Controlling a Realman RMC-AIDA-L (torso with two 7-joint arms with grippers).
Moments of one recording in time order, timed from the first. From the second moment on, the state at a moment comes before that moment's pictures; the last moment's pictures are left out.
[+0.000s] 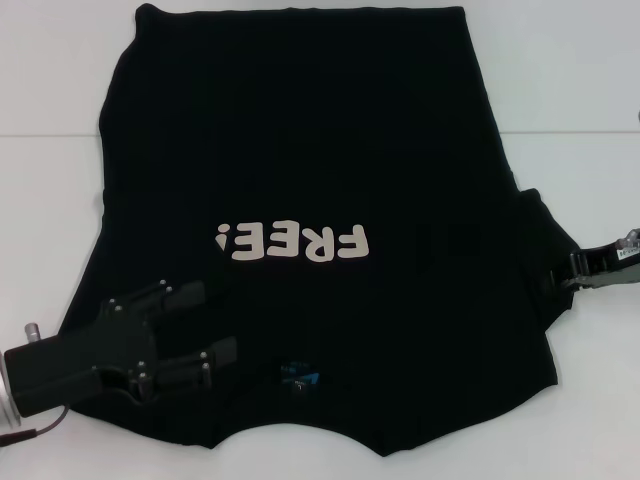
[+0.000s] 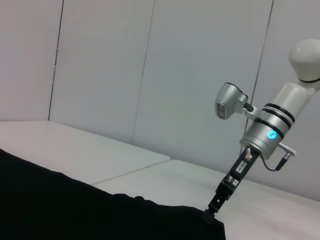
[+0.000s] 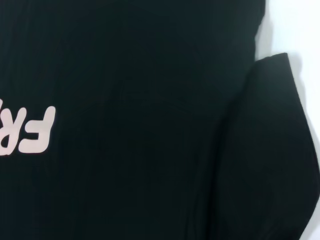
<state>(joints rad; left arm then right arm) -0.40 -2.08 0.44 0.52 2.01 1.70 -1.05 0.83 1.96 -0.76 -0.57 -2.68 -1.20 2.53</state>
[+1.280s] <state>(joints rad) -0.39 -2.08 0.44 0.52 2.01 1.70 -1.06 0.84 1.96 -0.79 -0.73 -2.67 -1.25 2.48</state>
